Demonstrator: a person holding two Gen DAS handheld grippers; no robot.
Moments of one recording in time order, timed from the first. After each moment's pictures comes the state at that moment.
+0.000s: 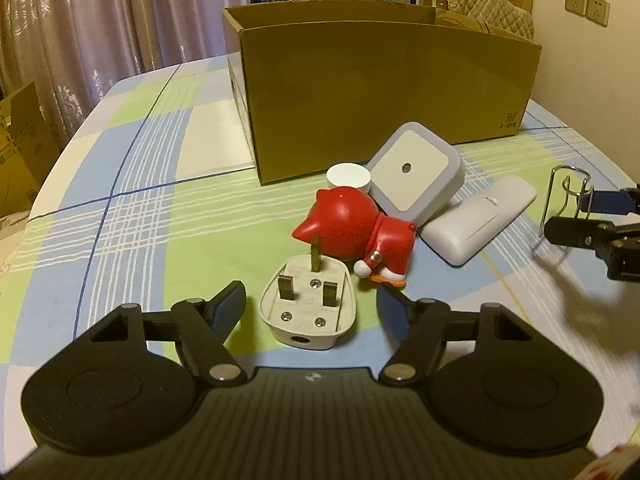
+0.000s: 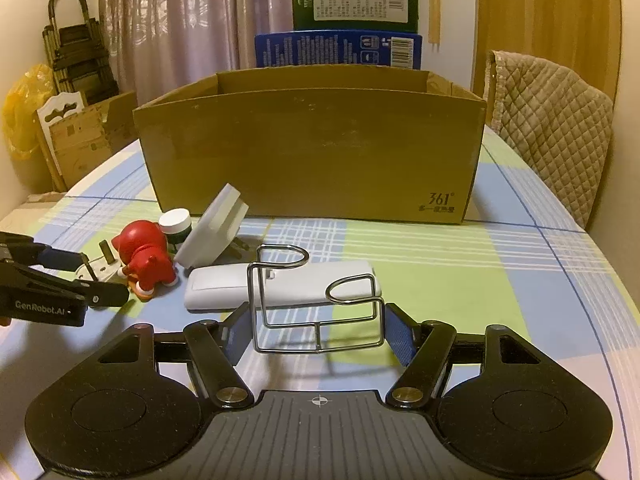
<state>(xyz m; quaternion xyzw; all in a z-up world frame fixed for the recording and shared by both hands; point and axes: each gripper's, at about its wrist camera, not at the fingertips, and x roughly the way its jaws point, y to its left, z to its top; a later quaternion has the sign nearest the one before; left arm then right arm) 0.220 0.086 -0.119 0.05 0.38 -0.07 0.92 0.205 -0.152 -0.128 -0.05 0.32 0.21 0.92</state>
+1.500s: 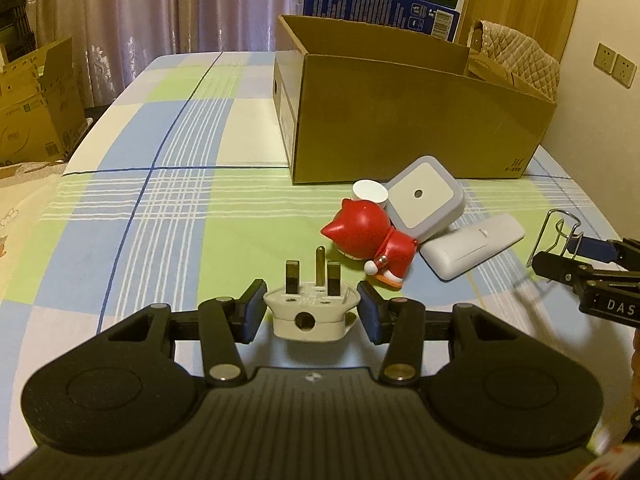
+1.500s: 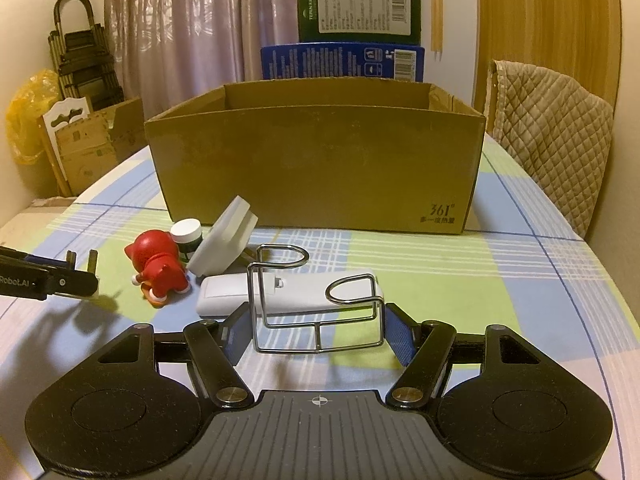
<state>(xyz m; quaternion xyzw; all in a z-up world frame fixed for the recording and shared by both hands) 0.193 0.107 -0.088 -0.04 0.39 -0.03 0.92 0.196 -0.153 -0.118 -0.05 0.31 0.22 0.92</state>
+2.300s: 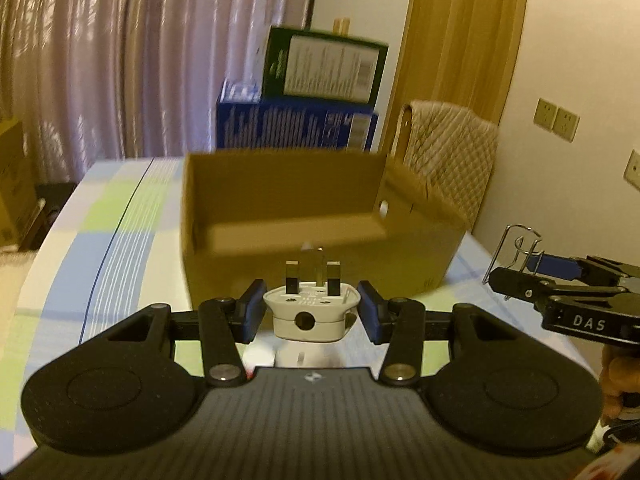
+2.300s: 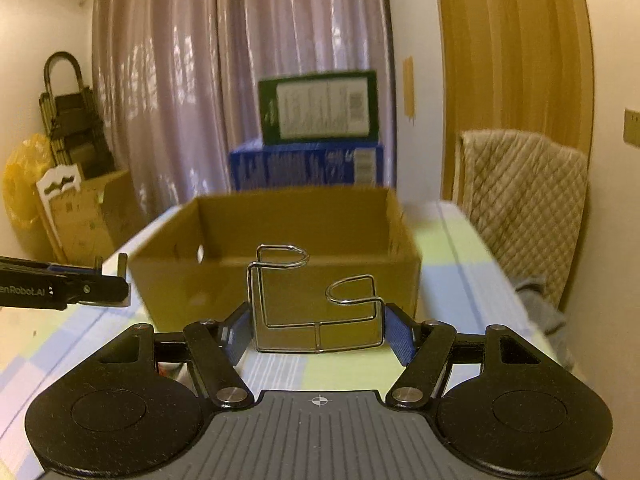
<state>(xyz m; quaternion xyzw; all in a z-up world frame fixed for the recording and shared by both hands) 0.241 0.045 0.023 -0.04 0.29 -0.10 0.95 0.234 -0.193 -0.006 -0.01 0.23 0.21 0.95</state>
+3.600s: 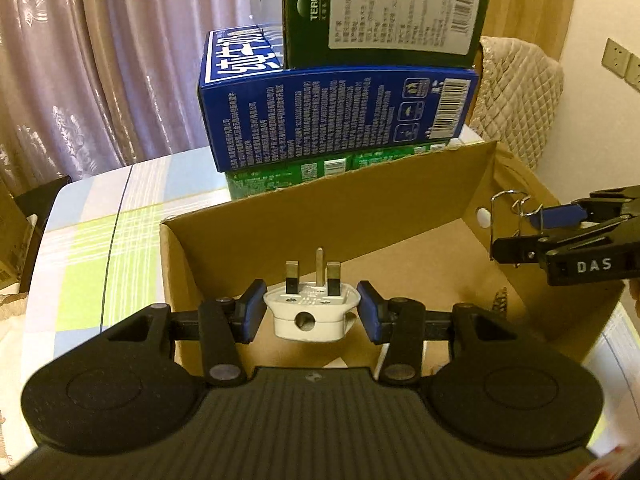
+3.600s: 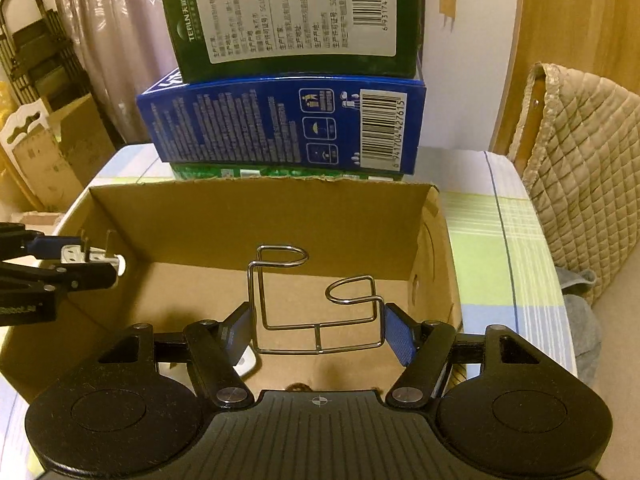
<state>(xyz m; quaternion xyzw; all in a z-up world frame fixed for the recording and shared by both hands) 0.487 0.060 -0.007 0.04 0.41 -0.09 0.91 0.499 -0.128 -0.034 -0.06 0.42 0.22 0.88</state>
